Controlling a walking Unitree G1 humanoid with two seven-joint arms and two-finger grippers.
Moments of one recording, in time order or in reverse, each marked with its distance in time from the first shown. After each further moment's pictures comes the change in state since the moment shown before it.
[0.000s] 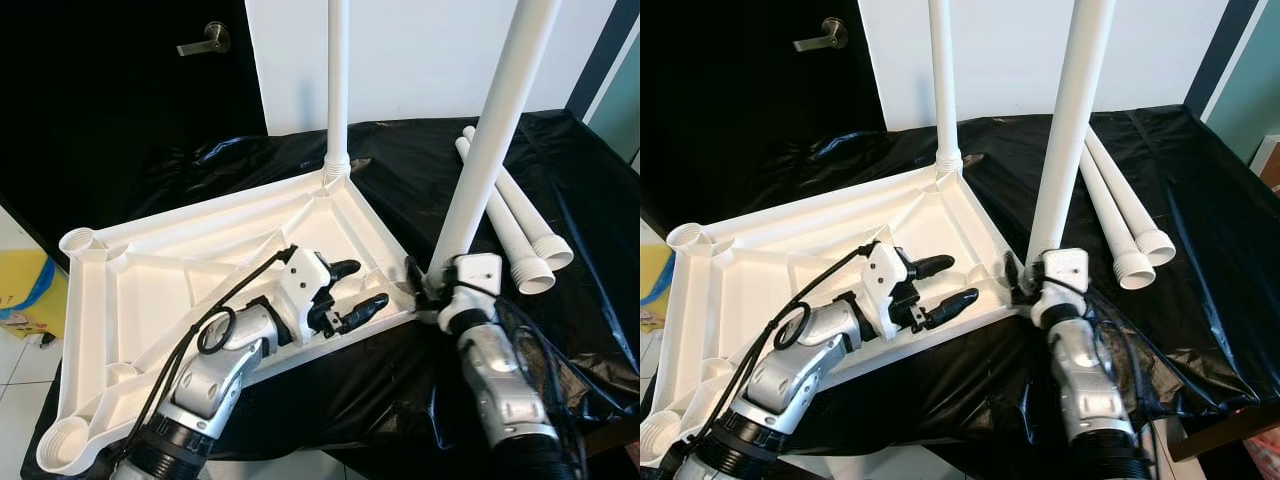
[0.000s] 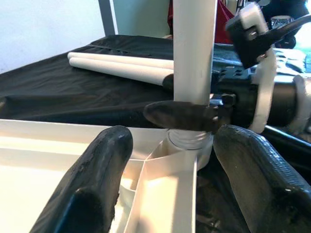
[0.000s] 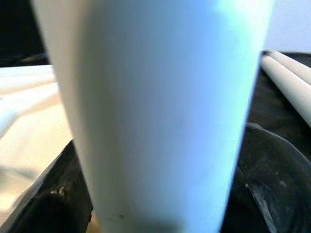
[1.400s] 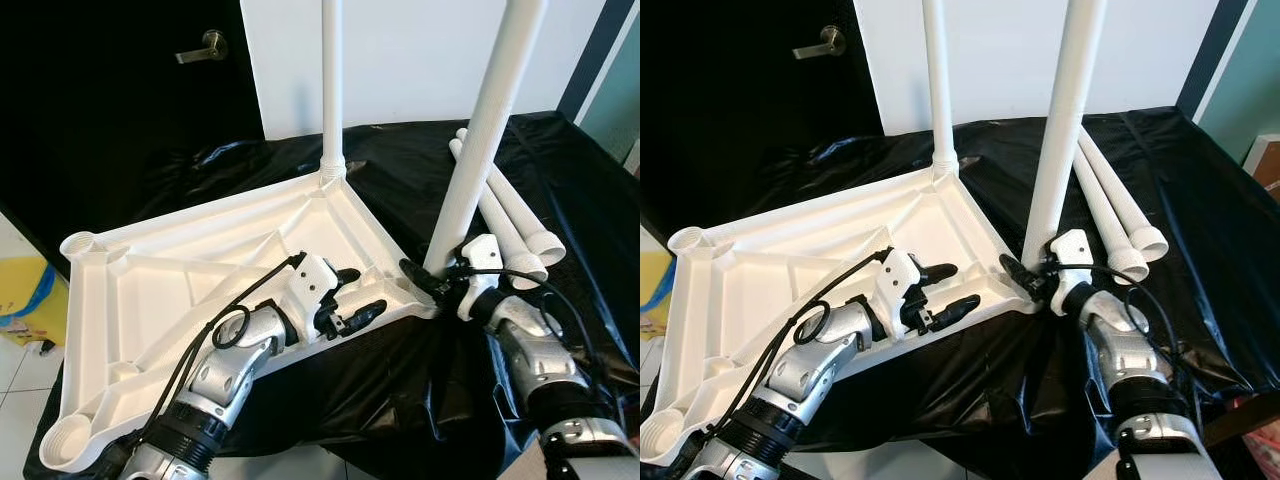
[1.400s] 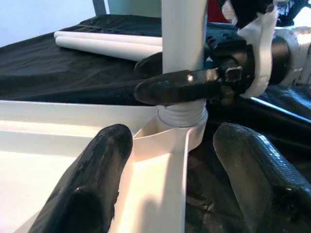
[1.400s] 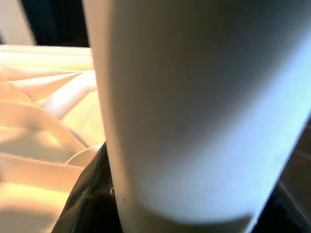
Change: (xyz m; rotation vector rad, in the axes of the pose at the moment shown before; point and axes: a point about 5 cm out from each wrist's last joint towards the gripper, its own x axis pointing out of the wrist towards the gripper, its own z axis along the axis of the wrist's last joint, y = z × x) left arm 0.012 0.006 -0.026 -0.028 0.053 0.007; right arm 0.026 -0.018 -0.009 -0.030 0.062 0.333
